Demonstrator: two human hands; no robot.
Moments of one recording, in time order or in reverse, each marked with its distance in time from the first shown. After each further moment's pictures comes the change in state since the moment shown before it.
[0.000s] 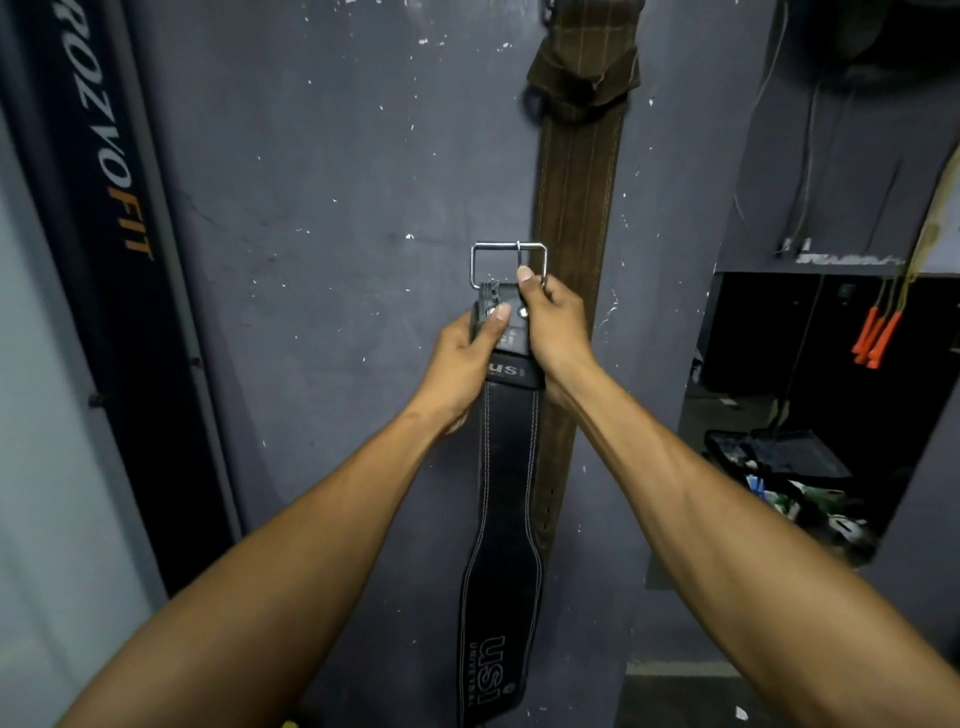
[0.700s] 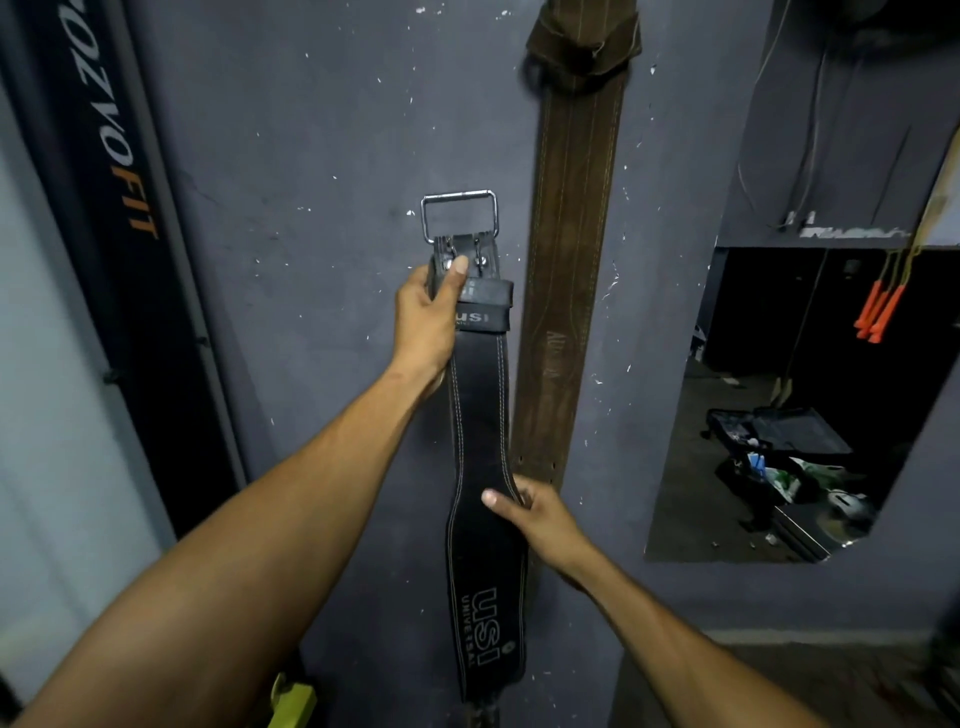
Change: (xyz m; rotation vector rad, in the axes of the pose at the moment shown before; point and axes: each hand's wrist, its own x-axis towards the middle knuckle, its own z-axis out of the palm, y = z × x) left_hand 0.017 0.003 -0.033 0.038 0.221 0.154; right_hand -0.164 0.155 -0.053 -0.092 -0.436 0.295
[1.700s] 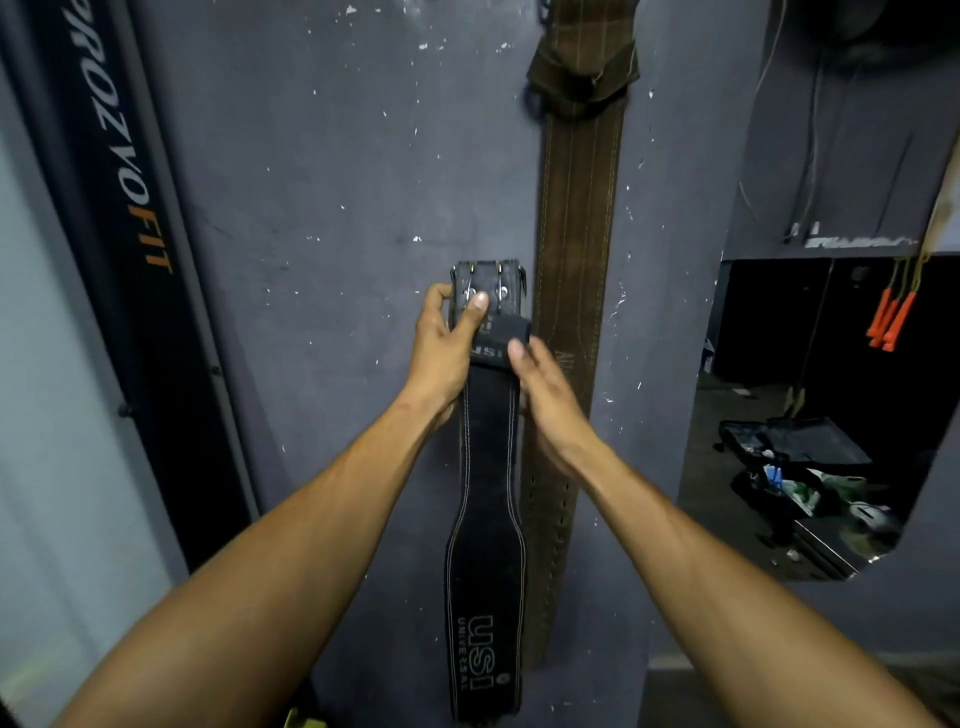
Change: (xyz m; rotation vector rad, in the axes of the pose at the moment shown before) left_hand -0.010 0.005 0.002 -0.036 -0.118 -0.025; right_hand 0.077 -0.134 -0.005 0.110 0.166 -0.205
